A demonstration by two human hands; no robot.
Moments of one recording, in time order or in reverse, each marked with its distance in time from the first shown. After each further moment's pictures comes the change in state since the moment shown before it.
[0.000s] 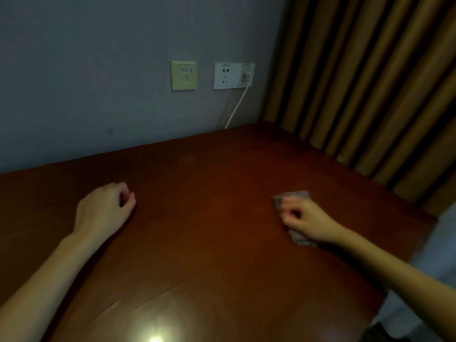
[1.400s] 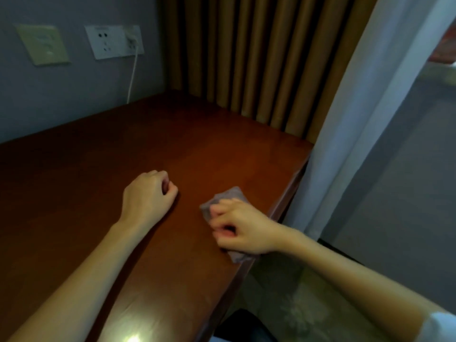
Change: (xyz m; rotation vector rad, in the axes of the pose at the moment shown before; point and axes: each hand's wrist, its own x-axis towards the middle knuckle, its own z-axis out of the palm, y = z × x) left_hand -0.058 0.221 0.046 -0.201 -0.072 0.434; right_hand -0.132 -0.077 0.002 -0.065 -0.076 -0.047
